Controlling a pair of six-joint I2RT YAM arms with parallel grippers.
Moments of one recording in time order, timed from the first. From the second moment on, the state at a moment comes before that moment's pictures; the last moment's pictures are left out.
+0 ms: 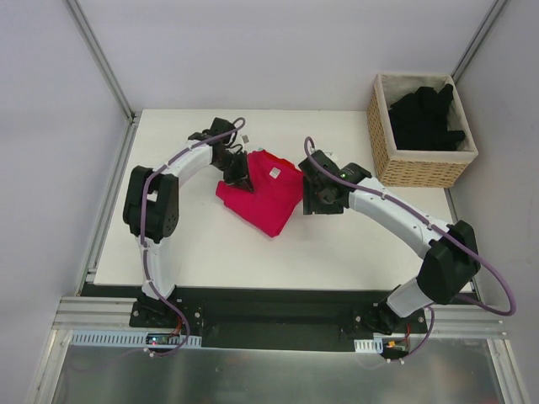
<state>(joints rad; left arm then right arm) -0.32 2.00 1.54 -0.73 0.54 -0.41 0.73 1.53 1.31 -0.94 0.27 0.60</state>
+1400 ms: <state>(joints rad) -0.25 1.35 1.38 -0.74 0.61 -0.48 0.67 1.94 1.71 -0.75 -0.15 0.31</state>
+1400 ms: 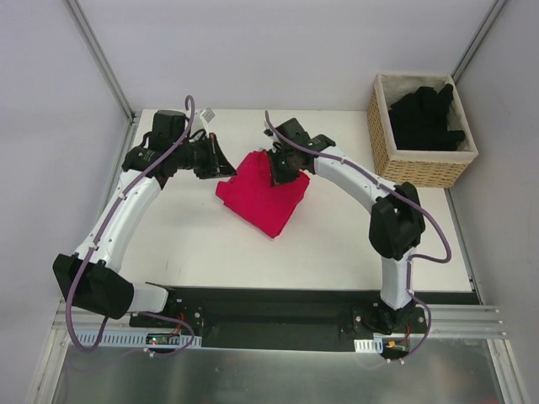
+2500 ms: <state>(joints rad) -0.25 1.28 1.30 -0.75 0.59 -0.50 0.71 2.43 2.22 -0.81 -0.03 0.23</state>
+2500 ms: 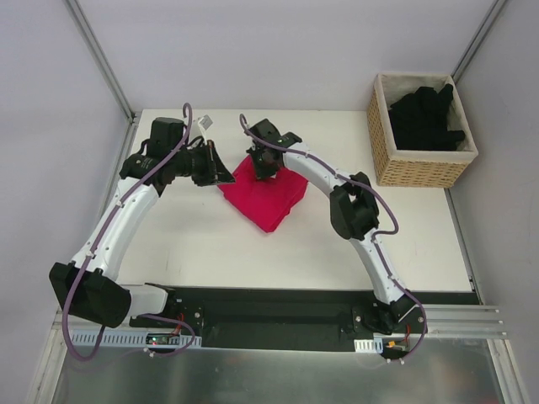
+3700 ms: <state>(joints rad) -0.25 1.22 1.26 -0.75 0.60 -0.49 0.12 1.79 1.28 -1.09 0.26 0.48</state>
